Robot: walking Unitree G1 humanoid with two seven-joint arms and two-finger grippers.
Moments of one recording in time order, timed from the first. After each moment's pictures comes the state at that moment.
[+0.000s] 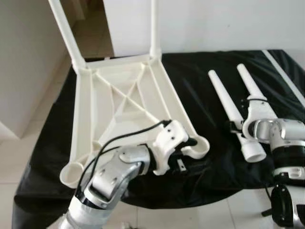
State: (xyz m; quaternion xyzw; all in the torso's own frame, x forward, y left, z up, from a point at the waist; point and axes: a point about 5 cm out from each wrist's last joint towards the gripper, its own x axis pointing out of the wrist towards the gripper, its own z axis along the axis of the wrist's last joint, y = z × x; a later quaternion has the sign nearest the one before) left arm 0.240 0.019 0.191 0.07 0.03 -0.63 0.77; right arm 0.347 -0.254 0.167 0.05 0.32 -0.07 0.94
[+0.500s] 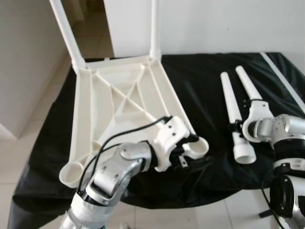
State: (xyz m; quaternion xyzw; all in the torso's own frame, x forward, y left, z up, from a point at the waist) left arm 0.244 0.016 0.198 0.06 0.02 -0.63 0.78; right arm 0.349 -0.258 0.158 0.11 0.37 -0.07 0.92
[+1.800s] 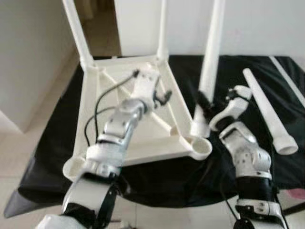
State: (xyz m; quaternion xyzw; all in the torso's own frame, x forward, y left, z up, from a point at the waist) left arm 0.381 0.047 0.243 0.04 -0.01 -0.27 0.96; right arm 0.326 -0.155 0.201 0.20 -0.08 0.18 0.96
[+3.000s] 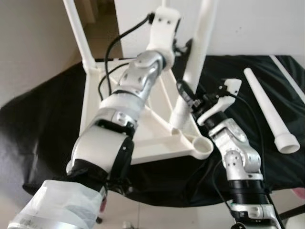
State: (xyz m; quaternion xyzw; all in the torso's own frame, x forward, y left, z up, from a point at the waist) left arm 0.392 -0.008 0.342 0.02 -0.14 -0.32 0.94; right arm 0.318 -0.114 0.212 0.19 -0.13 0.28 0.93
